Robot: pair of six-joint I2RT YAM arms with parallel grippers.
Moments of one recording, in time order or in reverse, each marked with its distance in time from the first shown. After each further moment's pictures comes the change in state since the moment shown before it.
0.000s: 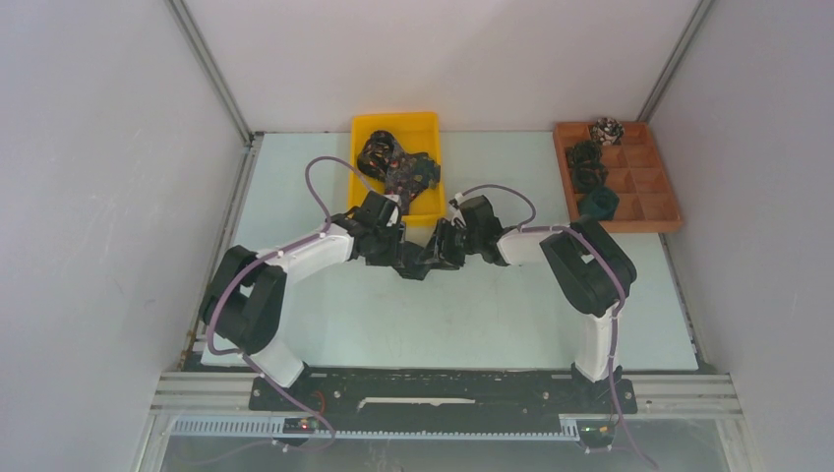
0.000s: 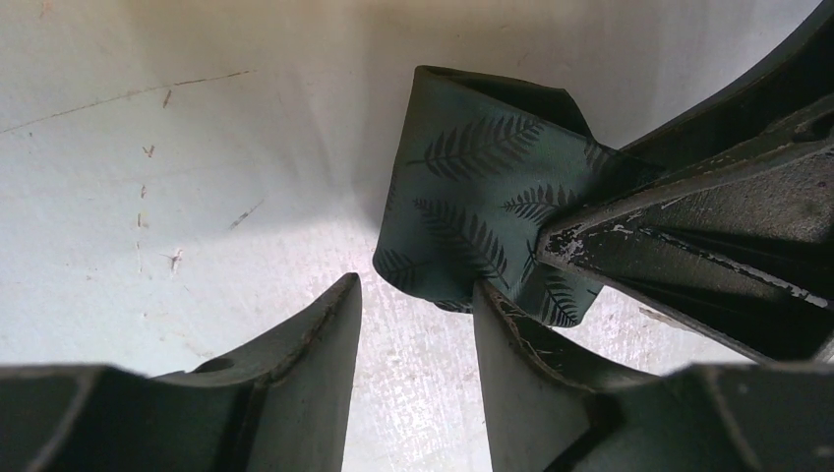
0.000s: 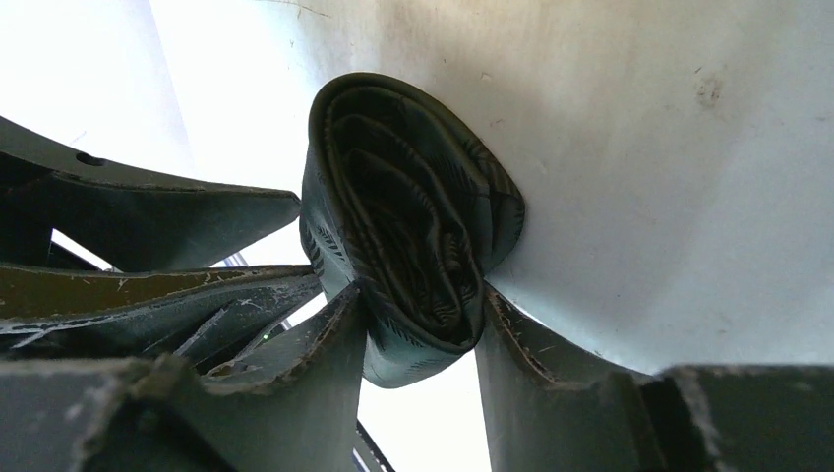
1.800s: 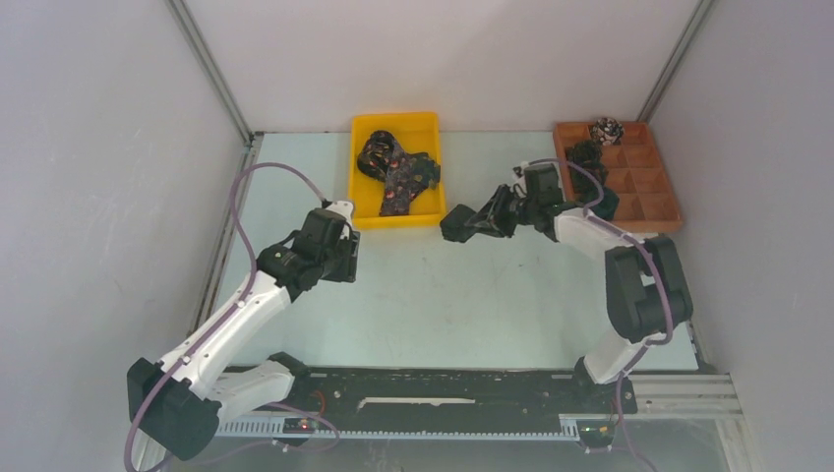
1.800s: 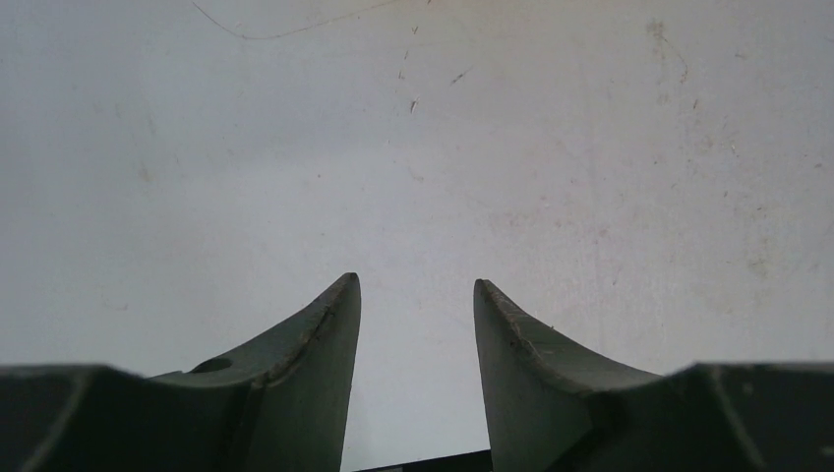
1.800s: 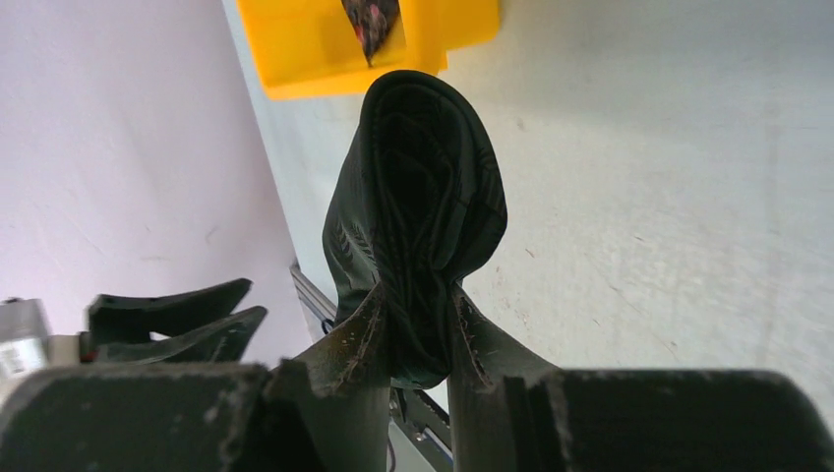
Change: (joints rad) left arm 0.045 -0.586 -0.125 -0.311 -0.218 0.167; right arm -0.275 -0.246 0.022 -0.287 -0.066 0.023
